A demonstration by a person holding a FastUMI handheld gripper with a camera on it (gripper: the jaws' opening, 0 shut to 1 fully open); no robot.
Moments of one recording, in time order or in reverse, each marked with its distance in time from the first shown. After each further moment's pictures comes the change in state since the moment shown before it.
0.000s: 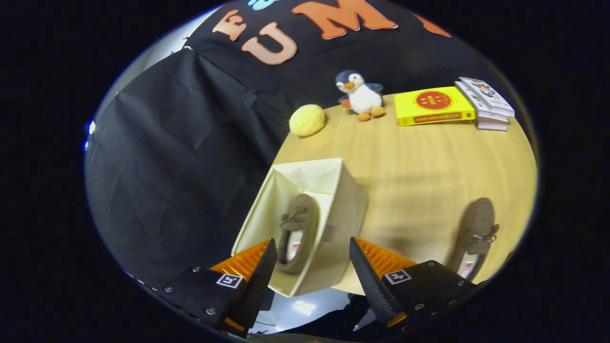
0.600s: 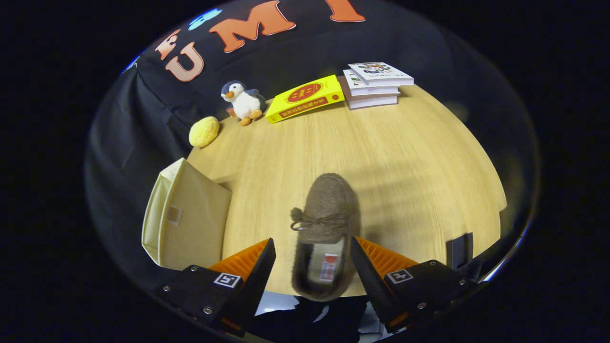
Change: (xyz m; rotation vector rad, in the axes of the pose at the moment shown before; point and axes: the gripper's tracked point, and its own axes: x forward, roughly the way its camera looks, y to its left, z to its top) arm -0.045 -0.225 -0.069 0.122 0.006 -0.385
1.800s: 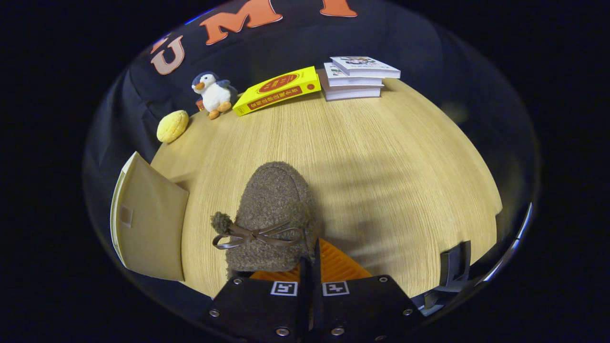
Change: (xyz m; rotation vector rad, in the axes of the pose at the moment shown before) arm 0.017 -0.012 0.005 -0.006 -0.026 -0.125
